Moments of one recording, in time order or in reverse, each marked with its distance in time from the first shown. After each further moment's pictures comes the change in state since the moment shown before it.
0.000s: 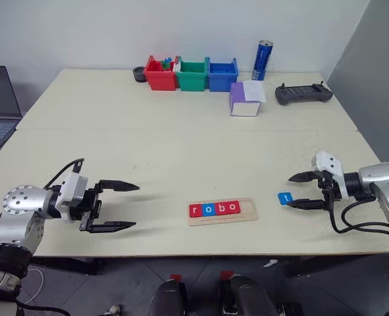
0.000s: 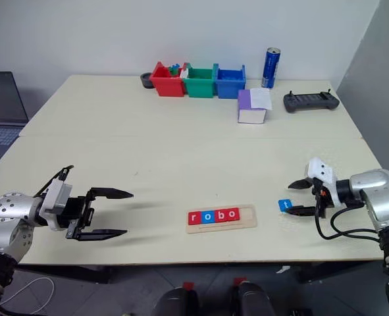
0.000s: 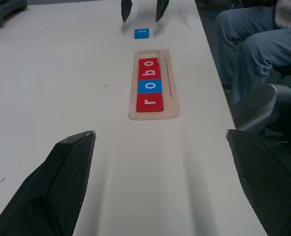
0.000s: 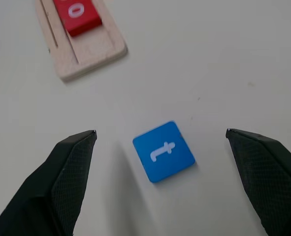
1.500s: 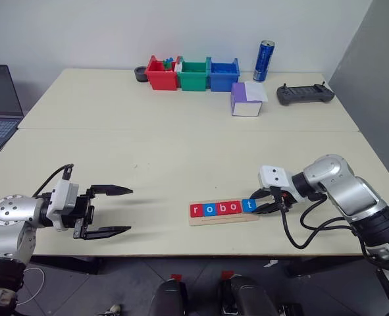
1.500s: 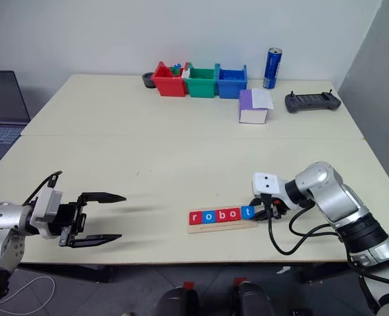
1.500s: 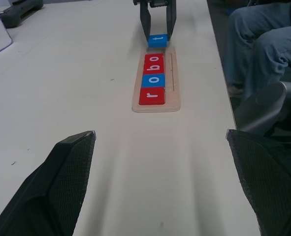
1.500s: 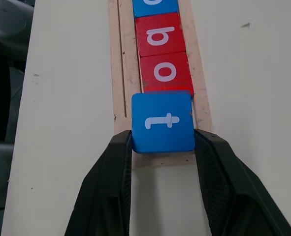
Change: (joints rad) left arm 0.119 -0.045 0.191 -0.076 0.086 0.026 0.000; right arm -0.082 0.130 0.211 -0.417 -0.143 0.258 -0.045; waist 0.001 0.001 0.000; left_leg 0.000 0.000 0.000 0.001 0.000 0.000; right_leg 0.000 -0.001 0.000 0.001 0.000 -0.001
